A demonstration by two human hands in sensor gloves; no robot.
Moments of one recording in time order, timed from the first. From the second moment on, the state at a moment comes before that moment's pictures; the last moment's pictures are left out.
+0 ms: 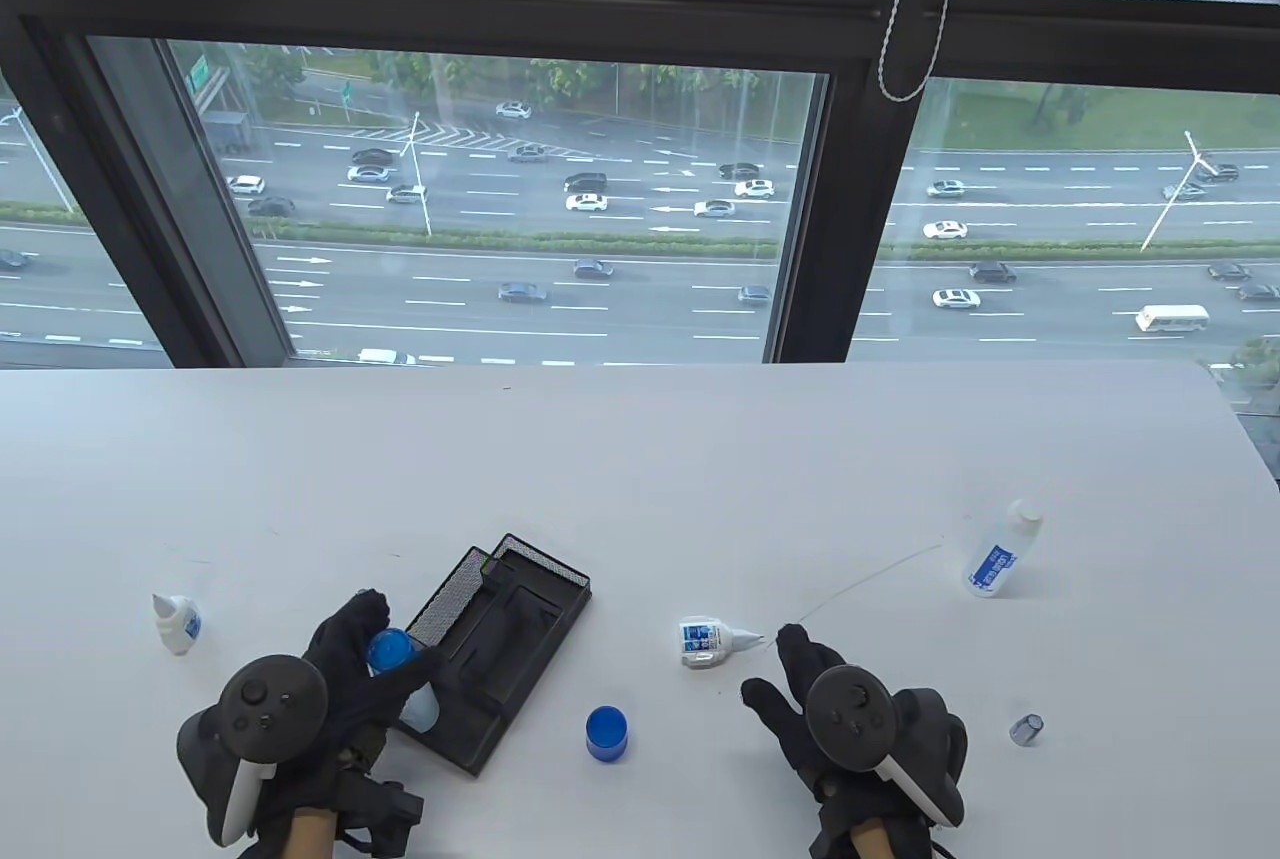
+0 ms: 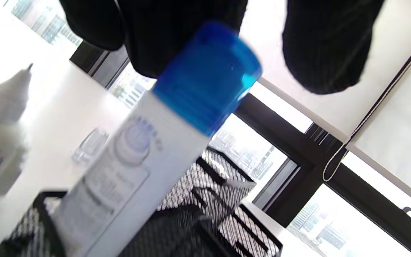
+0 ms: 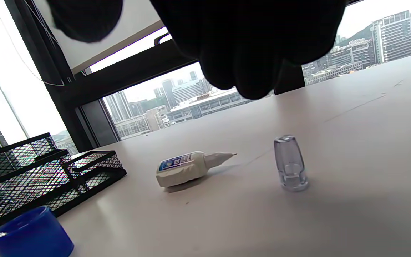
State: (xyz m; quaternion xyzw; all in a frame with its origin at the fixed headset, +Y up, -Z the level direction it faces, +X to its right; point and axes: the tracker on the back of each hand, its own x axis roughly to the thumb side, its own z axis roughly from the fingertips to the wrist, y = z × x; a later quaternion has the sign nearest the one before) left_hand -0.269 -0.671 -0.251 0.13 0.07 0.31 0.94; right_hand 0.162 -0.697 -0.269 0.05 -0.01 0.98 0.18
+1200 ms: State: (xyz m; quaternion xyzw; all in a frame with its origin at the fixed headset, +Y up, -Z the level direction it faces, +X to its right) left_hand -0.131 -0.703 -0.289 0.06 -0.12 0.22 0.97; right_hand 0.232 -0.655 -0.305 -0.08 -0.07 0.98 0.19
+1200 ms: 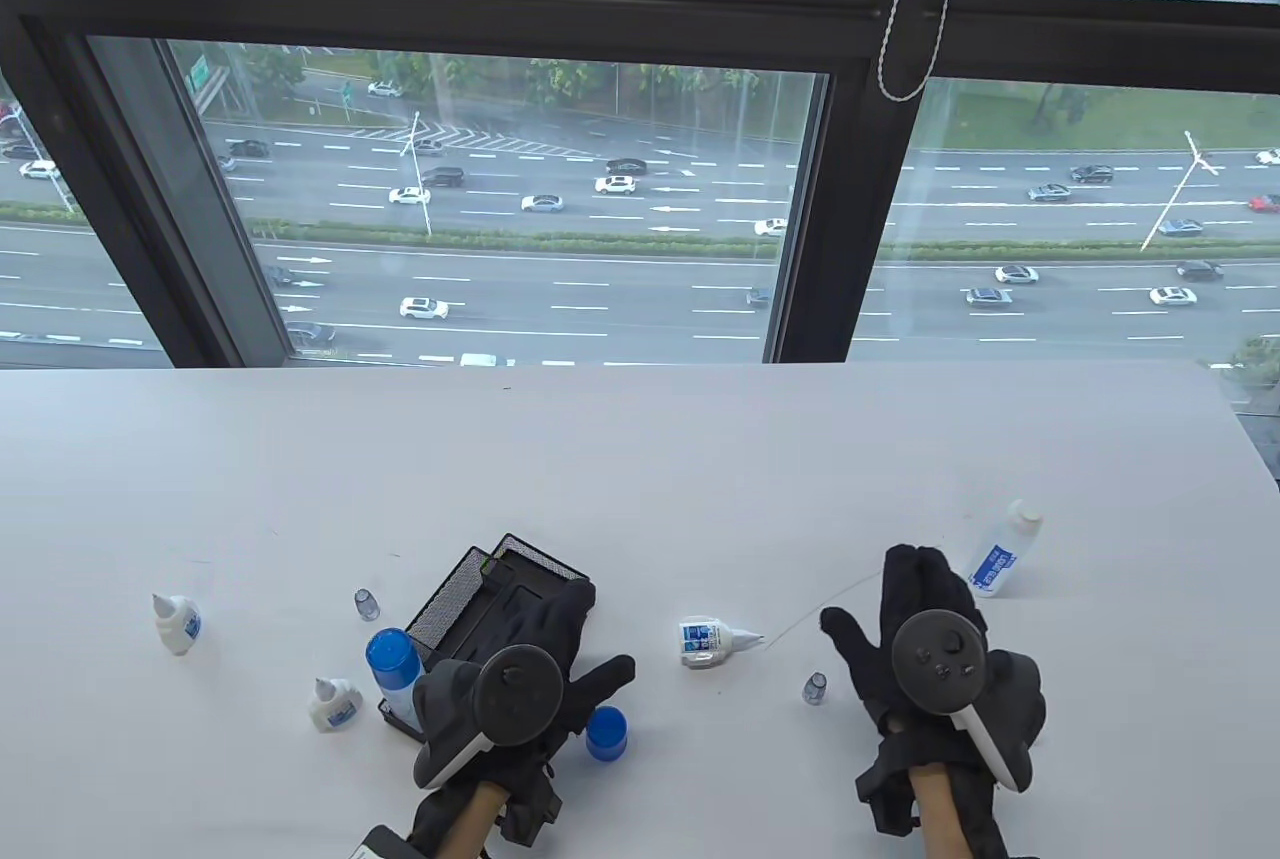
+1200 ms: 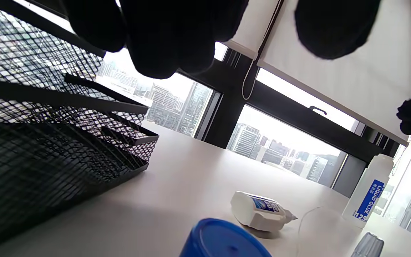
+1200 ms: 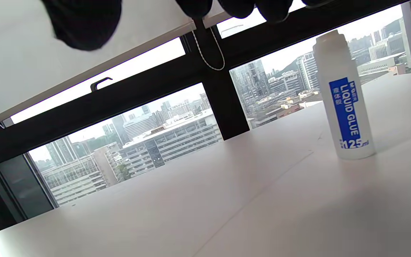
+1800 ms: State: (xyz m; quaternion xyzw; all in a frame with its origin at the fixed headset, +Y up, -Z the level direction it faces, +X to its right) left_hand -0.118 -0.715 -0.289 0.03 -0.13 0.19 0.97; right_hand 0.320 -0.687 -0.412 -0.23 0.00 0.97 0.09
